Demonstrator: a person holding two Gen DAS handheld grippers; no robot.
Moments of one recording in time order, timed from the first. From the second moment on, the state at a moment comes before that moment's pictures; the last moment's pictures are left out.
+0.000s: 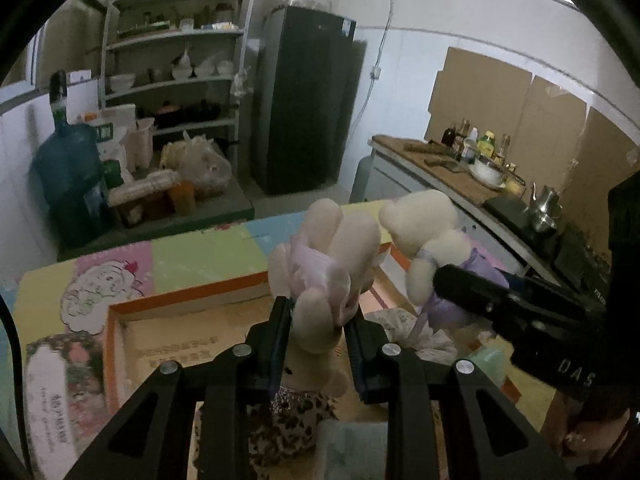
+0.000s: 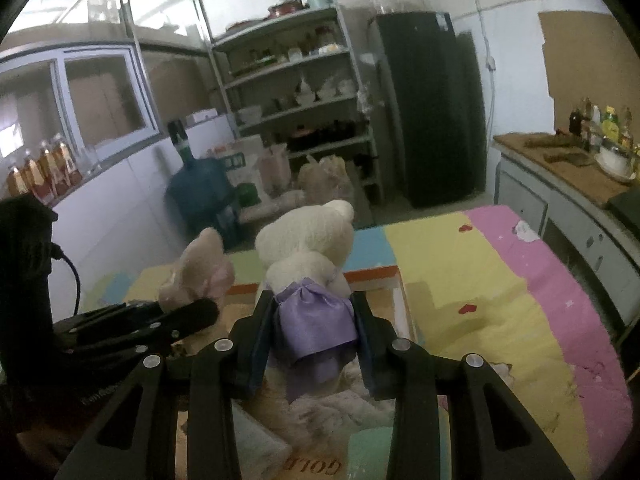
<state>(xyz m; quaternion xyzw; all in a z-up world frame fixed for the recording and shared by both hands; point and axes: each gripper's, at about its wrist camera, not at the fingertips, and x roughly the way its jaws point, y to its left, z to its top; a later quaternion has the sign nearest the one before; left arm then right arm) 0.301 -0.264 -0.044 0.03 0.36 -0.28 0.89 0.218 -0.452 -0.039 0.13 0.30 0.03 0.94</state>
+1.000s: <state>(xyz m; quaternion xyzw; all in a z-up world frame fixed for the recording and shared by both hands) 0.336 -0.289 -0.073 0.06 0.43 -0.28 0.85 0.258 -0.460 -0.091 0.13 0.39 0.02 0.91</state>
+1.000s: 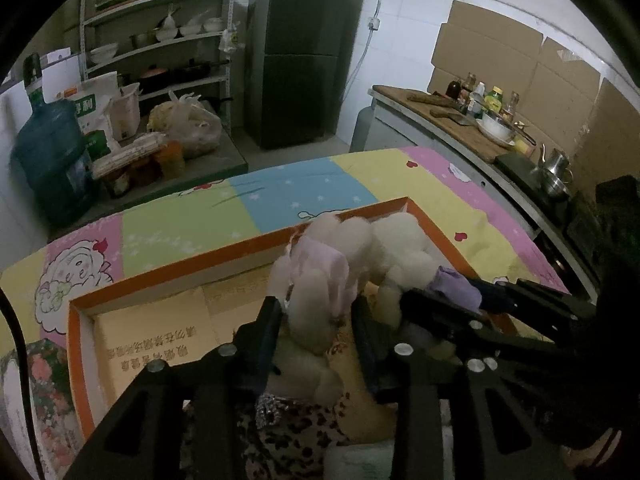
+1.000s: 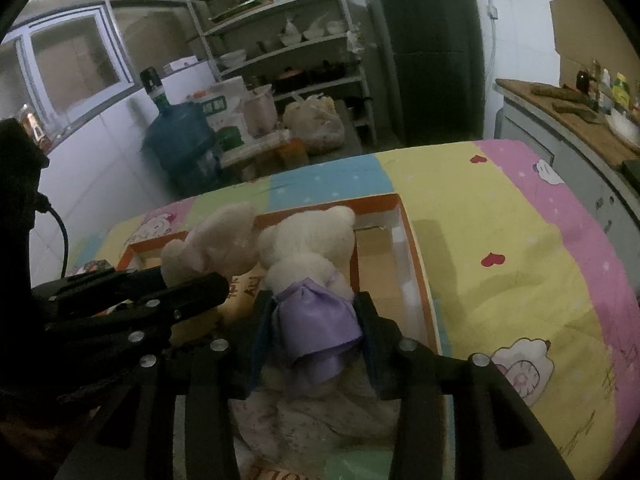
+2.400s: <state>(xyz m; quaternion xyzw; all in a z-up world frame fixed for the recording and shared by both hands) 0.240 -0.169 0.003 -0.01 0.31 -0.27 0.91 0.179 -0.407 -0.037 0.13 0.32 0.03 0.94</state>
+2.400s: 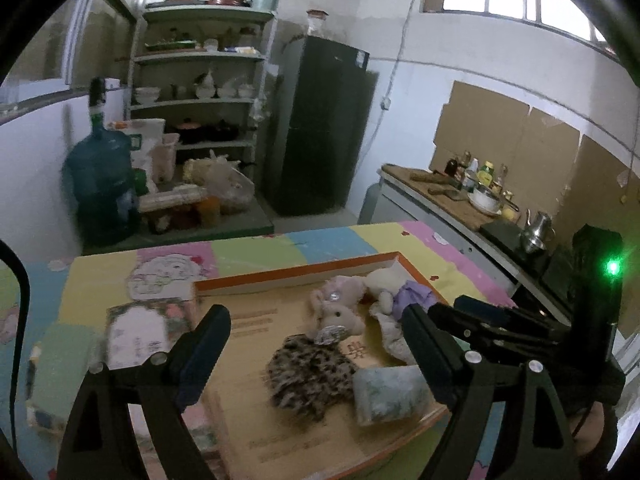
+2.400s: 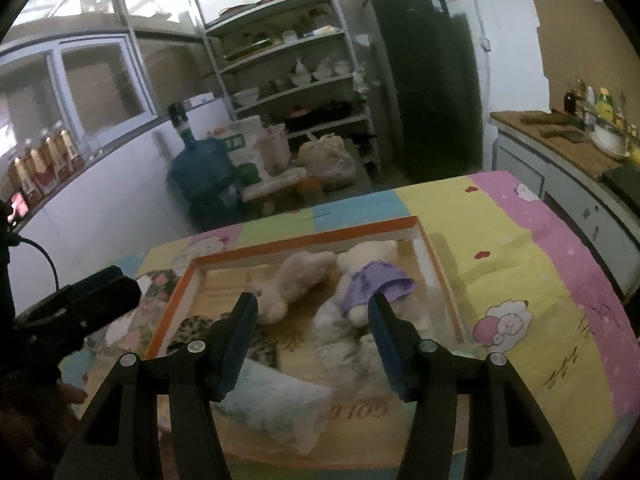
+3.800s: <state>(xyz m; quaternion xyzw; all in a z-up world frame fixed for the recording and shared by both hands) 0.145 0.024 -0.011 -0.07 0.28 -0.21 0.94 0.105 -0.223 -0.072 0.06 0.35 0.15 0.92</state>
